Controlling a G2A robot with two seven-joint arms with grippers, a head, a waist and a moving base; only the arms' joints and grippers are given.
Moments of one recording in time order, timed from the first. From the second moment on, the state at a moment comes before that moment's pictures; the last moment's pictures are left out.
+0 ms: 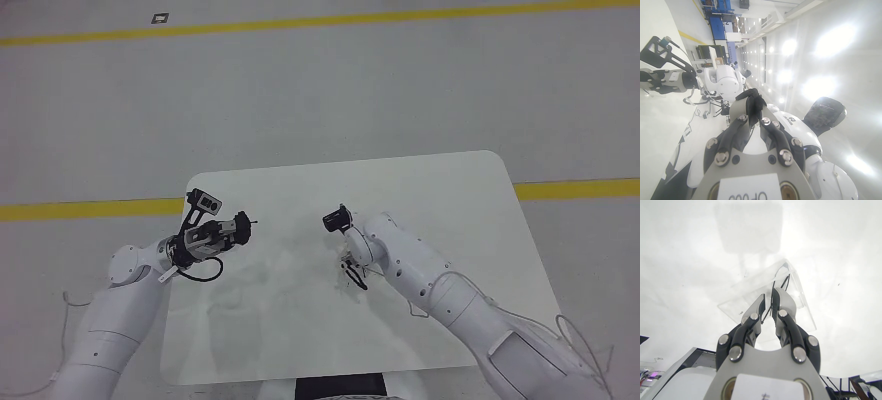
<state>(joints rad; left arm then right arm) 1.31 -0.97 -1.30 -1.28 -1.00 -0.34 -1.39 -0.95 -1.40 0.68 -1.26 -1.08 0.28 1.34</state>
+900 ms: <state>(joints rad) 1.31 -0.97 -1.30 -1.28 -1.00 -0.34 -1.39 -0.96 -1.38 0.75 -1.35 -1.06 0.21 1.39</state>
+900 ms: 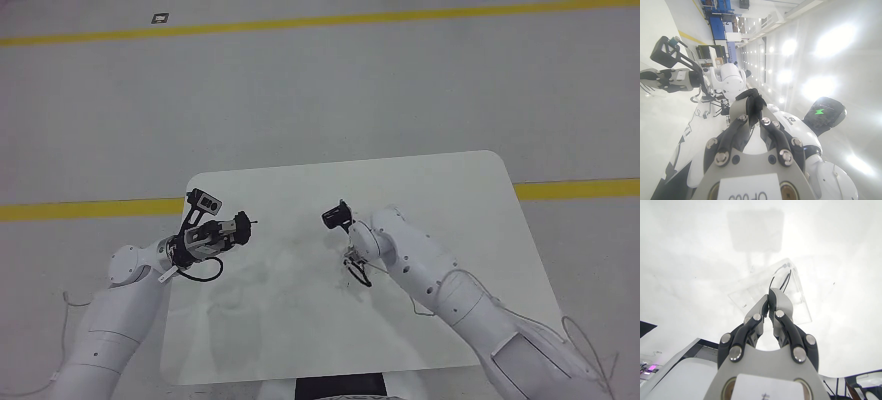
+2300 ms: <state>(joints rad) 1.31 -0.97 -1.30 -1.28 -1.00 -0.34 -1.39 -1.20 -1.23 1.24 -1.57 -0.27 -0.11 1.19</state>
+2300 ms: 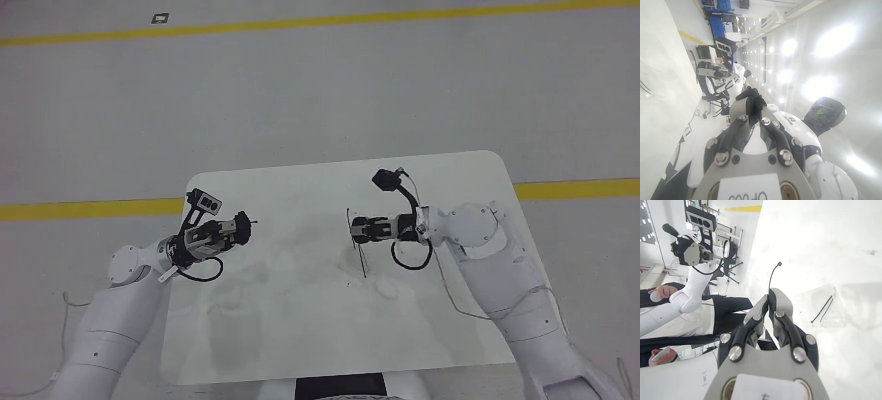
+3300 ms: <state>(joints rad) 1.49 -1.16 -1.30 -1.50 -0.73 -0.34 -1.02 -1.41 -1.21 1.19 -1.89 -0.35 -0.34 0.70</state>
